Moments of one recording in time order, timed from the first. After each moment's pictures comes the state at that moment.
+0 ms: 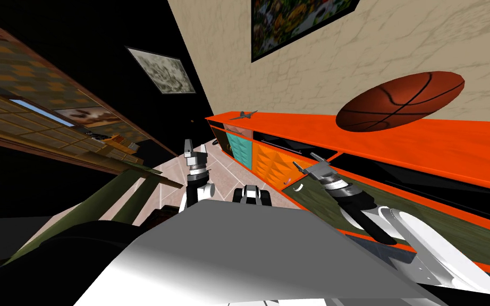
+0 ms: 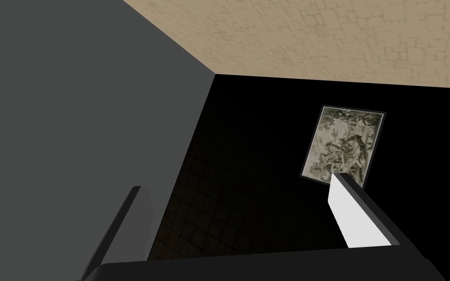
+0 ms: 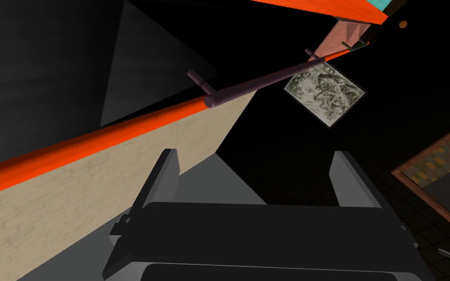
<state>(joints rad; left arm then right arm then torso) 0.54 -0.05 0.07 -2.37 -0.10 -0.43 0.07 0.64 -0.55 -0.36 -2.13 0.72 -0.58 0.58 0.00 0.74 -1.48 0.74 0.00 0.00</state>
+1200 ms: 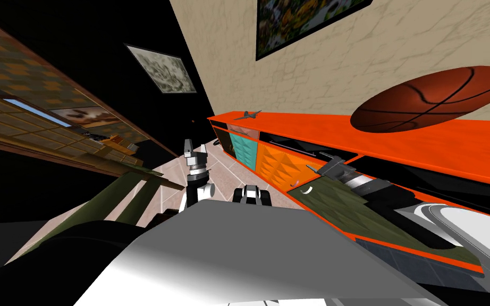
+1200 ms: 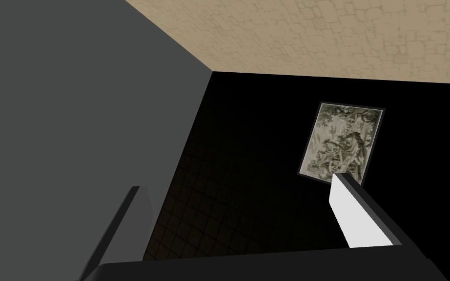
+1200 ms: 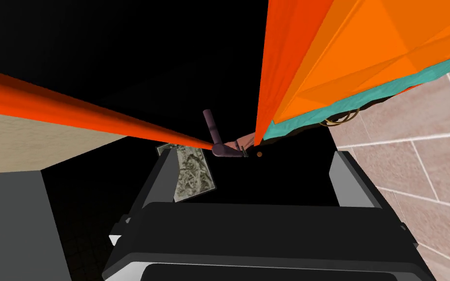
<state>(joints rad) 0.54 -0.05 0.07 -2.37 -0.10 -0.43 0.07 0.68 -0.81 -0.51 -2.04 0.99 -0.54 0.86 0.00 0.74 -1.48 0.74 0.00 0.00</state>
